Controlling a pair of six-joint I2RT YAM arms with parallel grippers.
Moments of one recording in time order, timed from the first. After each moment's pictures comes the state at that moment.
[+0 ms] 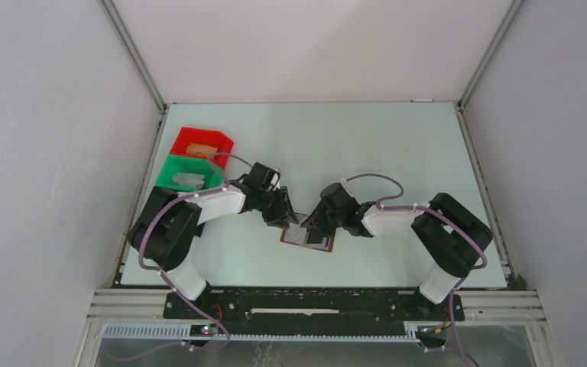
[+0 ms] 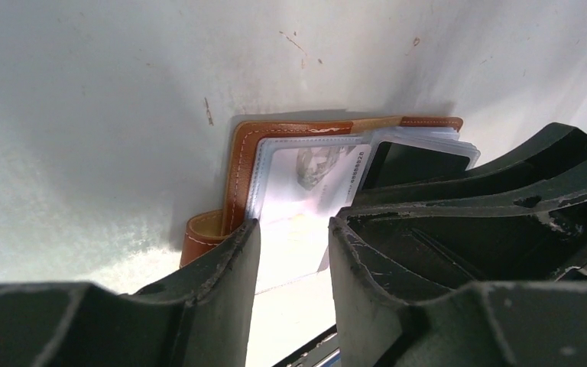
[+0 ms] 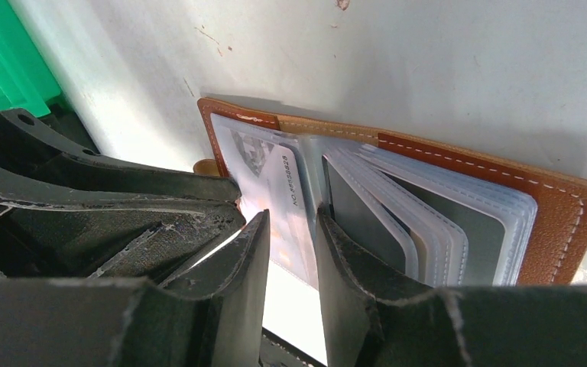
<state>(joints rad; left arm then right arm) -0.54 1.66 0.84 -0.25 0.37 -0.73 0.80 1.68 0.75 0.07 -0.07 1.32</state>
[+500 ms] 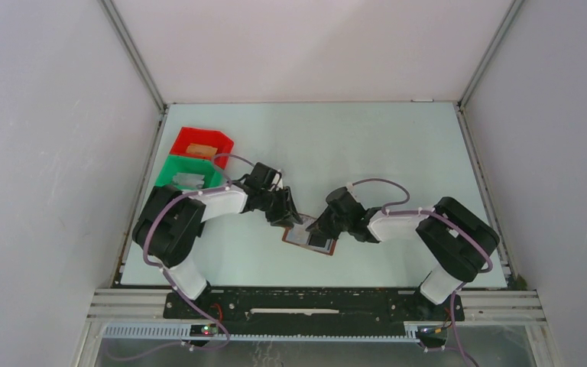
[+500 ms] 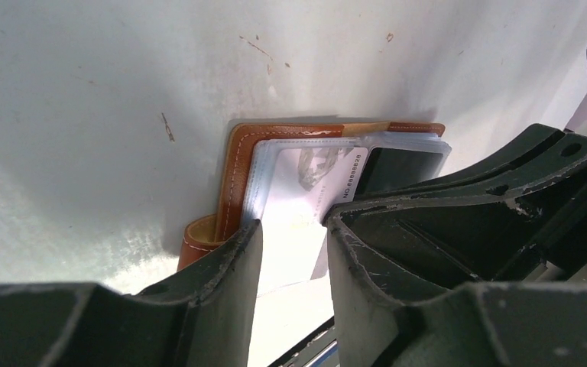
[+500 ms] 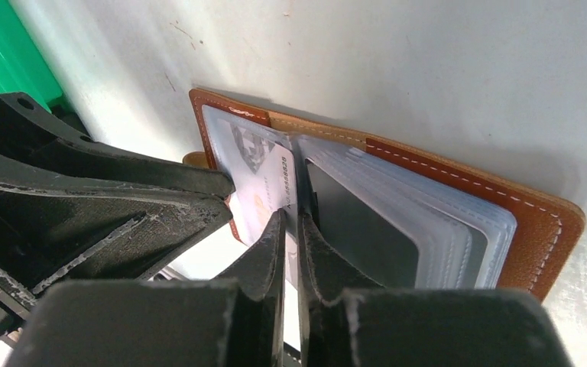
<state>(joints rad) -0.54 1.70 0.85 -0.19 0.44 -0.74 0.80 1.64 0.67 0.13 -0.07 1.35</state>
